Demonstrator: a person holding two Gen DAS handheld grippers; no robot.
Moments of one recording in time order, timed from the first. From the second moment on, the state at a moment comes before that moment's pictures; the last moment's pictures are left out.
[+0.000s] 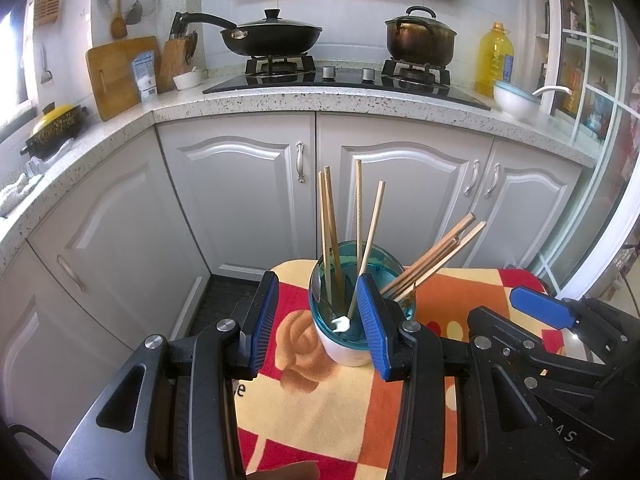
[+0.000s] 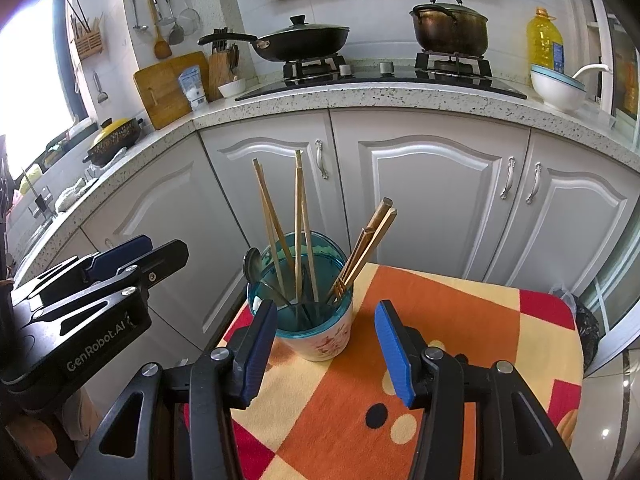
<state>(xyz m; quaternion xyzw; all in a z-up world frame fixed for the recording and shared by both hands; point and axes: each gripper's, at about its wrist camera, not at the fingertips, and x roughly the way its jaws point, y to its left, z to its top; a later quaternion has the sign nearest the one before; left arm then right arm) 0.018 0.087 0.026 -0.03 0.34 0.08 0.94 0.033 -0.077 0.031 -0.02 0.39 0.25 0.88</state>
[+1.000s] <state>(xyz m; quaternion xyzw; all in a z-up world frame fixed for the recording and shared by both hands) 0.021 0.083 0.015 -0.04 0.35 0.06 0.93 0.036 -0.074 0.025 -0.03 0.40 0.25 0.88</state>
